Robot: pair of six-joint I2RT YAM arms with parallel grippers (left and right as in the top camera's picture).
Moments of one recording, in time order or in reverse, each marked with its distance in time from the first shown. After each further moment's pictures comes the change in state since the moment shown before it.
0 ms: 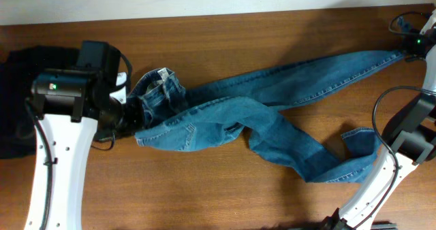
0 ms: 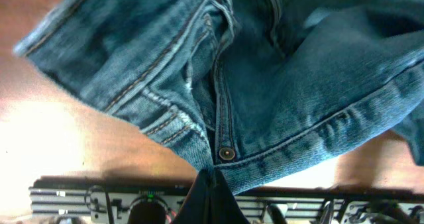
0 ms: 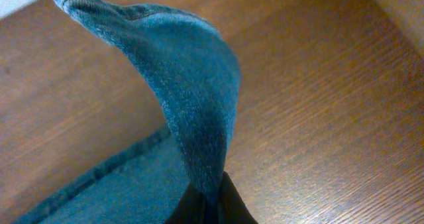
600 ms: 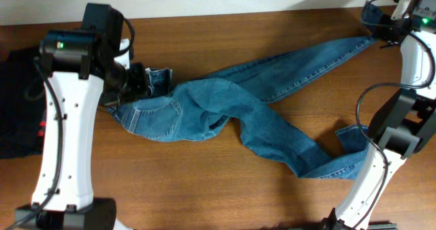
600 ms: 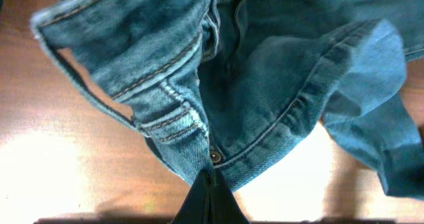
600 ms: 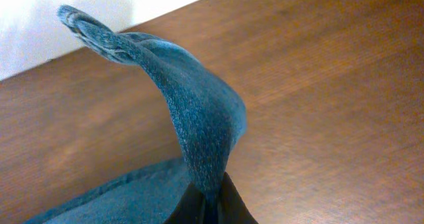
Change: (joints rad) left arm 0.001 0.231 0.310 0.000 0.001 0.010; right arm 0.131 -0.029 0.000 0.039 -0.050 0.021
